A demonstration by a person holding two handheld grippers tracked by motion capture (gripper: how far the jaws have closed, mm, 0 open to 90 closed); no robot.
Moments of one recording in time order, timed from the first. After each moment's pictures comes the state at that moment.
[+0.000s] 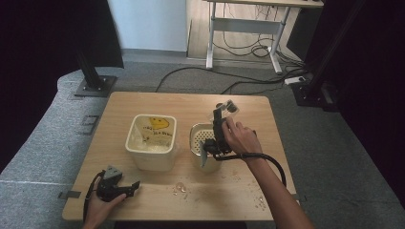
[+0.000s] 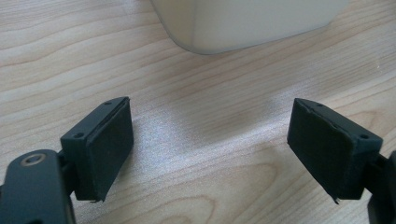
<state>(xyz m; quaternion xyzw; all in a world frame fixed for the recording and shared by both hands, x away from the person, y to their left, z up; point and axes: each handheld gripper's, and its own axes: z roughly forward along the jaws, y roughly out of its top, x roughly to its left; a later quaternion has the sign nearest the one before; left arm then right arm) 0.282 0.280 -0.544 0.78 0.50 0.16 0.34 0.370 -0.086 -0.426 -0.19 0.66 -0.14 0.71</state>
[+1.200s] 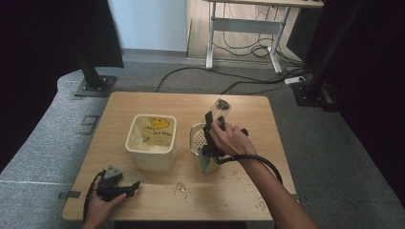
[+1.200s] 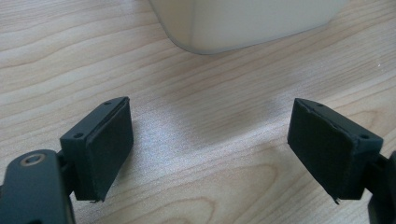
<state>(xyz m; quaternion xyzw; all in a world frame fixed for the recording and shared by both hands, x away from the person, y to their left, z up) 0.284 0.280 -0.543 0.78 0.50 0.16 0.34 0.364 -0.076 -0.434 -0.32 0.58 -0.27 0.70</state>
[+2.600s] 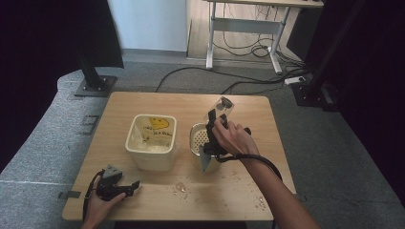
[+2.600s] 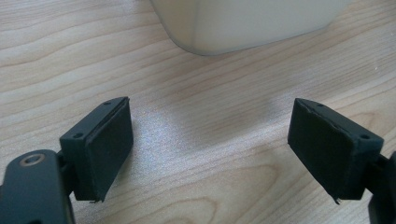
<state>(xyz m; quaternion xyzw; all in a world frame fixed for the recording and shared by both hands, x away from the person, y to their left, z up) 0.285 0.282 -0.543 0.78 0.50 0.15 0.34 0.364 -0.079 -0.427 -0.30 0.58 -0.27 0.71</state>
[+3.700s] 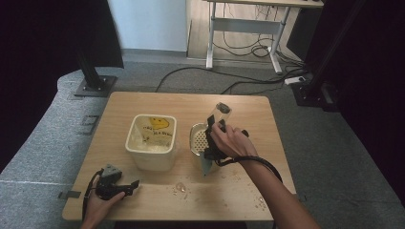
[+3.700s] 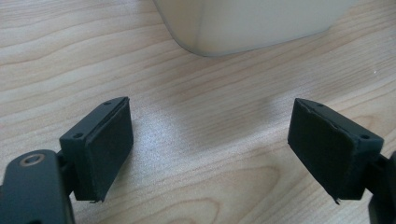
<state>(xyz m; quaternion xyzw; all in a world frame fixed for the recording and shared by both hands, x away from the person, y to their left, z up) 0.287 0.285 -0.542 0.78 0.51 0.15 0.35 0.358 -0.079 -0.441 -0.34 0.60 -0.27 0.67</state>
